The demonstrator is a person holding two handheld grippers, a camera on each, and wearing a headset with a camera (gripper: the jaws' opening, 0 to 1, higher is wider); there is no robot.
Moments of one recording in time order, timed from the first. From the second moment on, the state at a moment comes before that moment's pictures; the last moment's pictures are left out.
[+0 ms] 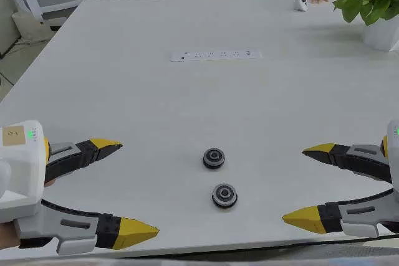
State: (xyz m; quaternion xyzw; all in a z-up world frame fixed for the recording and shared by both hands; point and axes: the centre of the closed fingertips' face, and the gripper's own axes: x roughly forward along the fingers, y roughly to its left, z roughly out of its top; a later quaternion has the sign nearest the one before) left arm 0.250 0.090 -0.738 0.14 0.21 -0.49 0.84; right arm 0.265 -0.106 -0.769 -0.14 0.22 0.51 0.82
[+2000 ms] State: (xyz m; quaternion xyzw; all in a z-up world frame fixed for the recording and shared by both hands) left arm 0.252 0.093 -0.746 0.17 0.22 -0.49 0.82; right arm 0.274 -0.106 -0.766 -0.14 0.21 0.51 0.82
